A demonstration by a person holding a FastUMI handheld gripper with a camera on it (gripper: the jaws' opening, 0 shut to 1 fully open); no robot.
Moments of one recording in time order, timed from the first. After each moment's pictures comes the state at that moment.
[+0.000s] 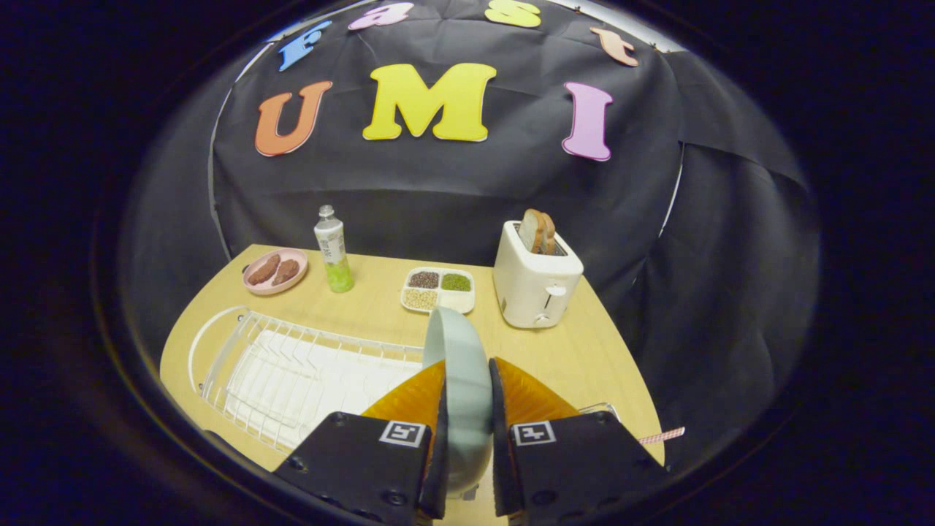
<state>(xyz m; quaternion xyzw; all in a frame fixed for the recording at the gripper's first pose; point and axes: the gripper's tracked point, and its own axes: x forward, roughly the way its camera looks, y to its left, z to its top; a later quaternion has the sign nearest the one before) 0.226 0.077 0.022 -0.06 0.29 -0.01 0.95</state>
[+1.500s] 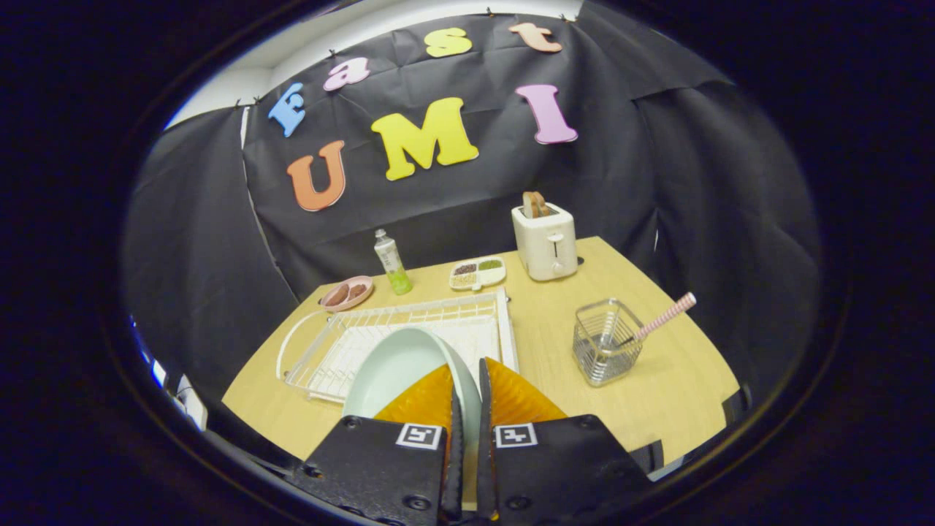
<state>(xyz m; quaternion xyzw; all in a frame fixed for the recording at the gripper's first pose) 0.046 0.054 -0.043 0.10 0.24 0.08 0.96</state>
